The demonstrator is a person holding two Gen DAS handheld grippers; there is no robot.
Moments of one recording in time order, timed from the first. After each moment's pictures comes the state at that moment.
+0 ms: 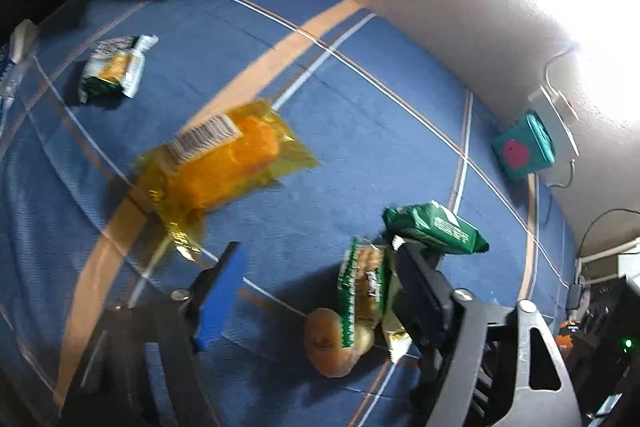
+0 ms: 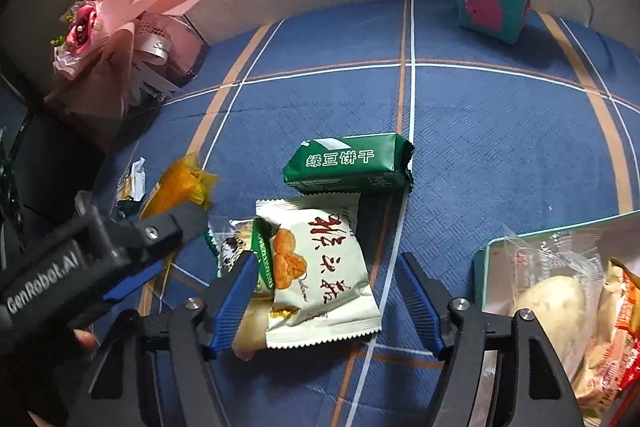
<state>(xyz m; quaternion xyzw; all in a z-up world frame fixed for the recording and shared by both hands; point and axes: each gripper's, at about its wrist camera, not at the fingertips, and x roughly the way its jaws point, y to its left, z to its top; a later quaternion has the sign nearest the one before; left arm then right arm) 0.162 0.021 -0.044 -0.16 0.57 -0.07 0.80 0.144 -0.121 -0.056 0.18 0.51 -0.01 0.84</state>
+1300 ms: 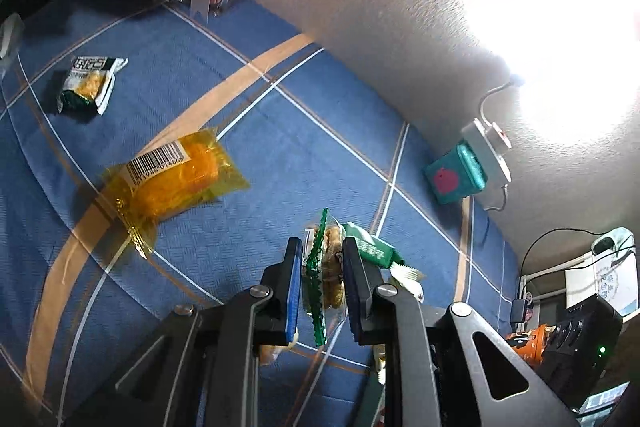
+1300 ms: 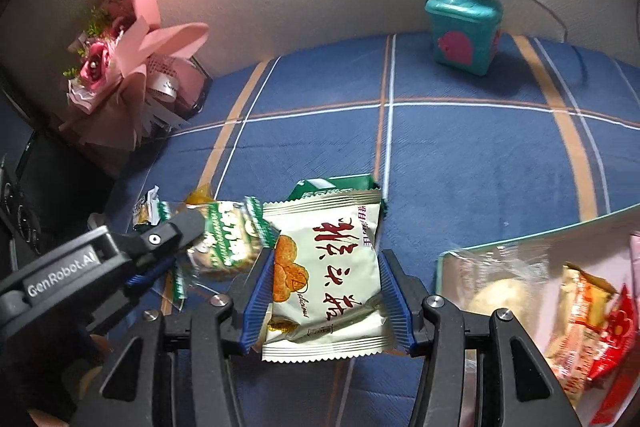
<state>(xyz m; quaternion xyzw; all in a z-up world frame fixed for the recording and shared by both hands) 0.144 0.022 0.001 -0.23 0.52 -0.13 0.81 0.121 -0.137 -0.010 0.19 0.48 -0.03 0.86</state>
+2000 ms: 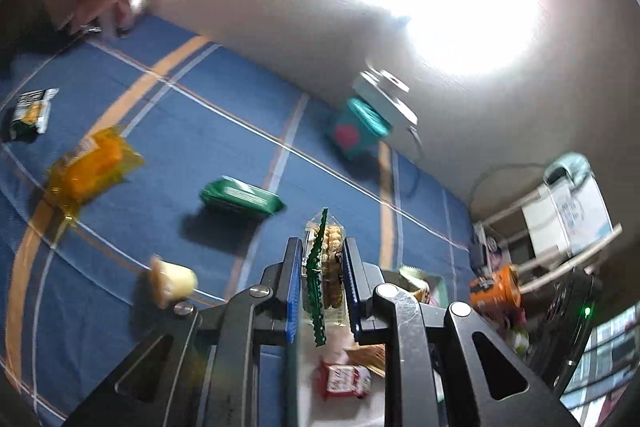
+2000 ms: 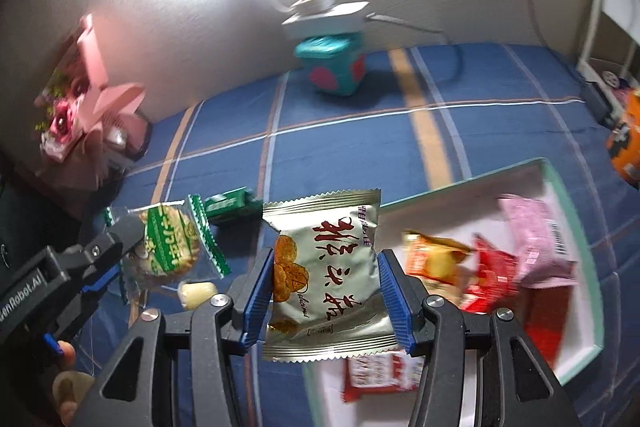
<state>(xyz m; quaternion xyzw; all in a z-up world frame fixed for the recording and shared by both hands) 0.088 -0.050 0.048 -0.19 0.49 -0.26 0.81 0.030 -0.213 0.038 0.21 0.46 -0.15 0.85</state>
